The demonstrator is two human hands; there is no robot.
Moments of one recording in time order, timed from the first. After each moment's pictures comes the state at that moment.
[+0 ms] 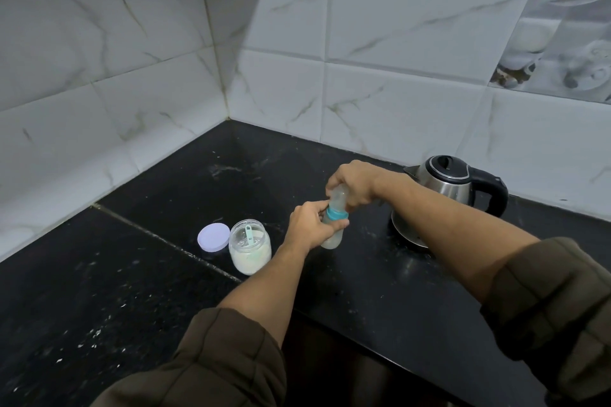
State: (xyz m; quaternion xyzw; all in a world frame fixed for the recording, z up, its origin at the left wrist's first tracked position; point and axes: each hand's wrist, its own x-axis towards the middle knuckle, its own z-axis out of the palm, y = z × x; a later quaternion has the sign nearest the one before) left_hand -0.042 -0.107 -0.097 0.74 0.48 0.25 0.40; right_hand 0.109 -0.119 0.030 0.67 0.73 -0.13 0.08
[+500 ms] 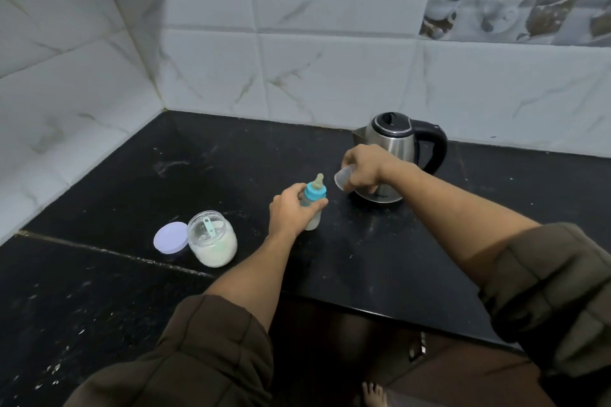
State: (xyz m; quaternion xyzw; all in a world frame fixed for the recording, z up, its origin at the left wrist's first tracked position) left_hand -0.010 -0.131 -0.112 0.76 0.49 0.24 0.36; right_hand 0.176 -0.192 0.003 0.82 0.54 -0.20 -0.06
